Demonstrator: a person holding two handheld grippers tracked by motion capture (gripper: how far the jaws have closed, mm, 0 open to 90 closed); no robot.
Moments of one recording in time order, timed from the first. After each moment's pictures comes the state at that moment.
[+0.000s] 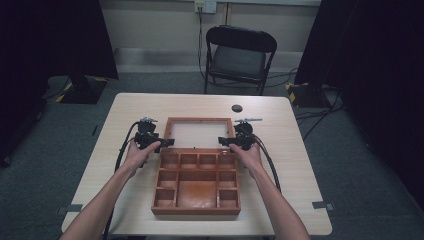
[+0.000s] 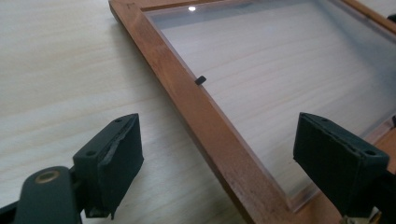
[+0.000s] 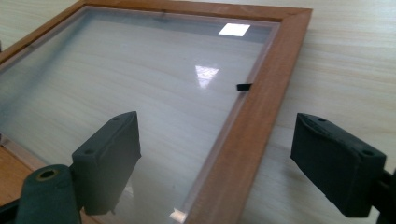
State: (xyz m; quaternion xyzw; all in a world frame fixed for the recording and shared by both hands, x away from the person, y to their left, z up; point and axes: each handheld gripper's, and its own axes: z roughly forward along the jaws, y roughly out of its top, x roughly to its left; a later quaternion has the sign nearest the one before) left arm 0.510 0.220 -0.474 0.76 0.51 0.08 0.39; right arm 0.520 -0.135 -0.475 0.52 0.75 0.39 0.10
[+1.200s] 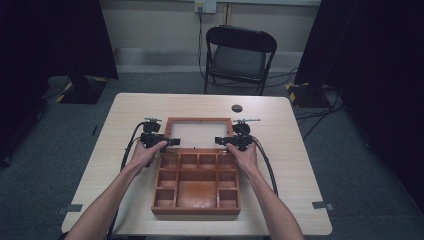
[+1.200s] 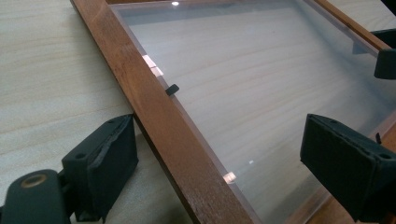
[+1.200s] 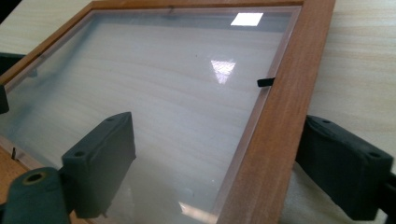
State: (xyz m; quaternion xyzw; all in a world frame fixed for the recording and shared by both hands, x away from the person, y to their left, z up) left arm 0.519 0.209 -0.482 0.76 0.50 0.04 0.41; right arm 0.523 -0.130 -0.481 0.55 0.73 0.40 0.07
